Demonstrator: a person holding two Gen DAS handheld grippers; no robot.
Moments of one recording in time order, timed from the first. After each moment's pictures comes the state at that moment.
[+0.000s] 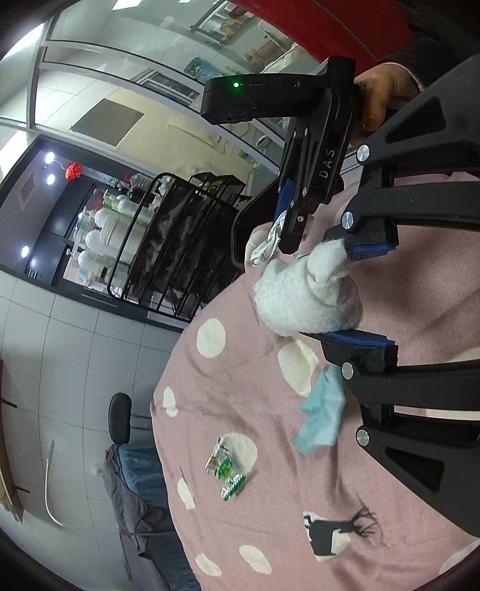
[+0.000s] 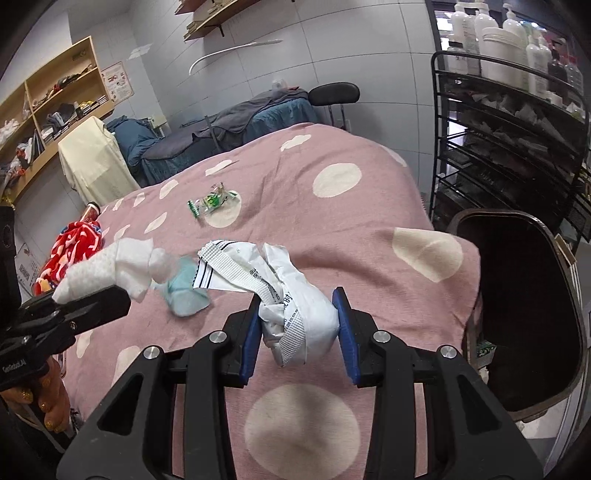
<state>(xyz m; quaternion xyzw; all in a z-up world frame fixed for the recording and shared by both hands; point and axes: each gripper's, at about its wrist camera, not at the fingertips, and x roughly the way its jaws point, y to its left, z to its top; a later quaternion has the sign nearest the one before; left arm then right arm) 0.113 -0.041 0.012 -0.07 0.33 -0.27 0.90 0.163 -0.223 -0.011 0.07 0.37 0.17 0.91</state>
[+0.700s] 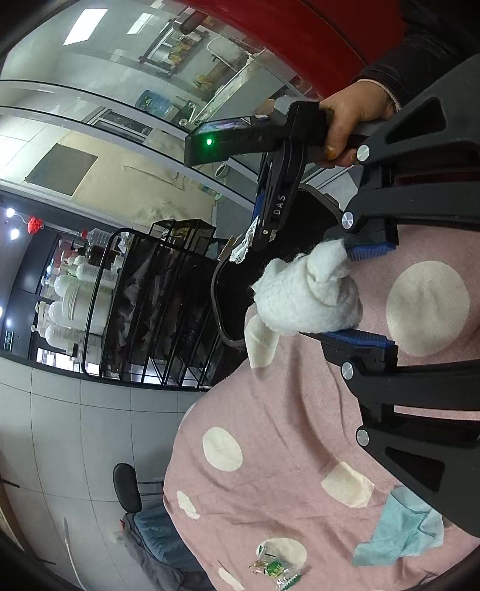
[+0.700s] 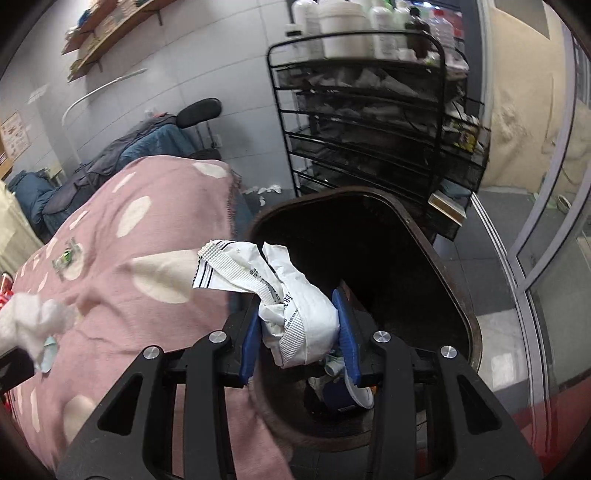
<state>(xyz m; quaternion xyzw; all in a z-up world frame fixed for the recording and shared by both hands) 0.137 -0.156 0.005 0.00 0.35 -0.35 0.87 0.190 -0.379 -0.046 0.11 0.39 -0.05 0.91</state>
